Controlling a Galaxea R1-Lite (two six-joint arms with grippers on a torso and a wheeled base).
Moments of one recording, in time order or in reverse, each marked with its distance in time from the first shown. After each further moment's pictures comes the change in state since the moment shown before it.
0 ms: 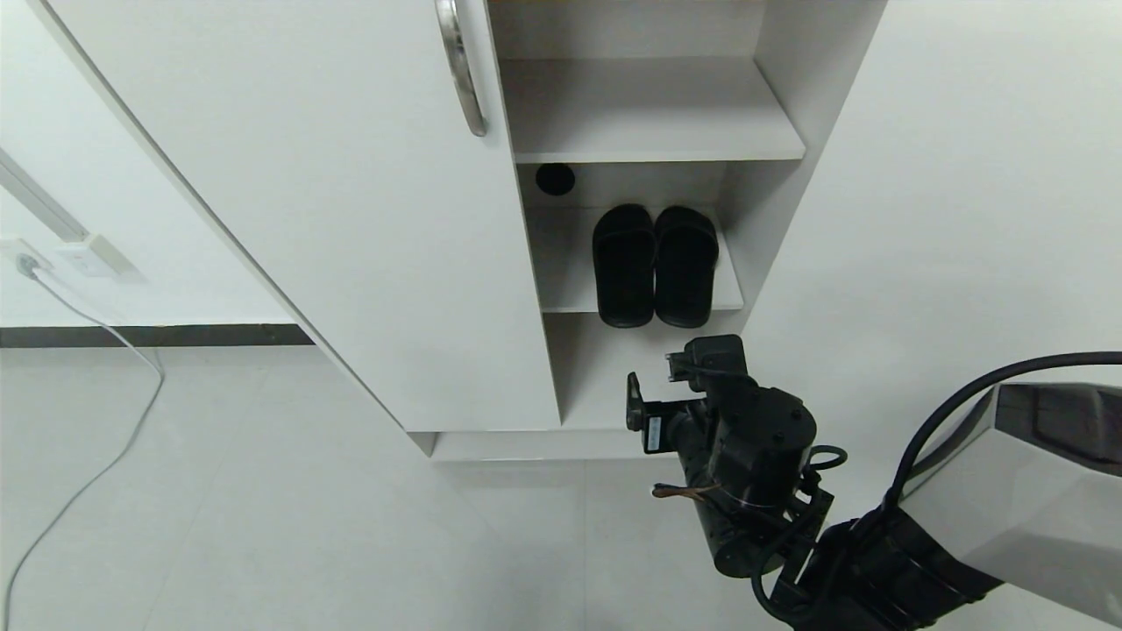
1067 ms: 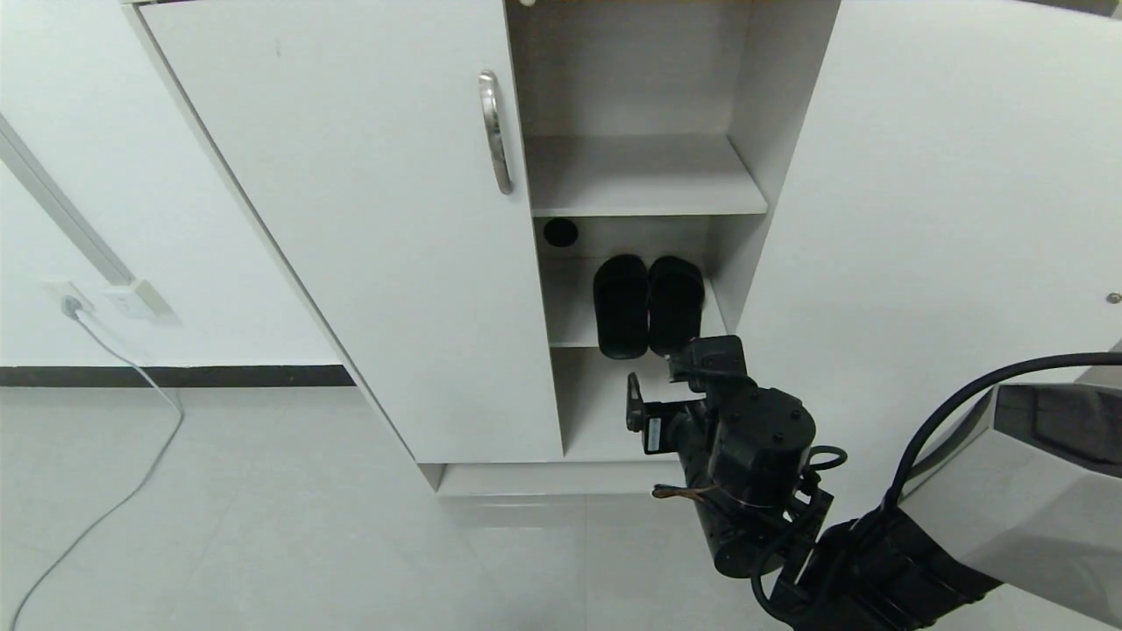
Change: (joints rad) left arm 0.000 0.000 0.000 0.000 0.000 0.000; right arm -0.003 0.002 0.000 0.002 0.000 0.000
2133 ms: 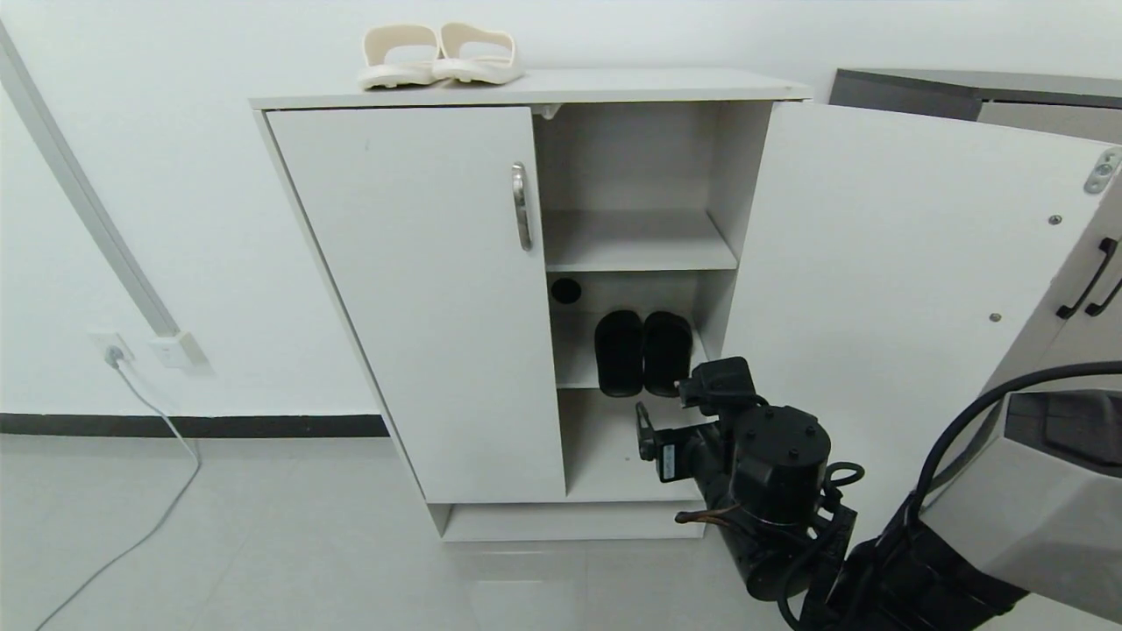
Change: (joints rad) left arm 0.000 0.000 0.000 0.000 -0.004 0.011; right arm -0.024 -0.021 0.104 0.018 0.089 0.017
